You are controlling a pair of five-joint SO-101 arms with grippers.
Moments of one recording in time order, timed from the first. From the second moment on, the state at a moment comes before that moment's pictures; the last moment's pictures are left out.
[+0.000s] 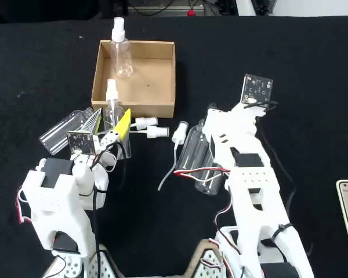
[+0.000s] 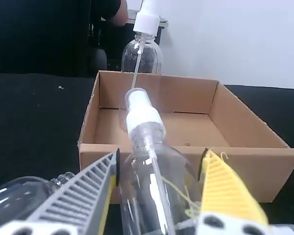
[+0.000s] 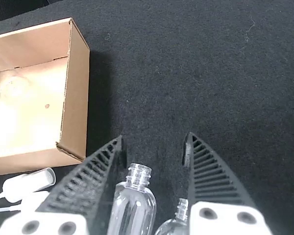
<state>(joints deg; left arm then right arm) 0.7 20.4 76.4 -84.4 5.2 -1.8 -34.7 64.4 14.3 -13.1</state>
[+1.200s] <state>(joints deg) -1.8 -44.5 54.9 25.0 2.4 -1.8 -34.7 64.4 14.3 -13.1</state>
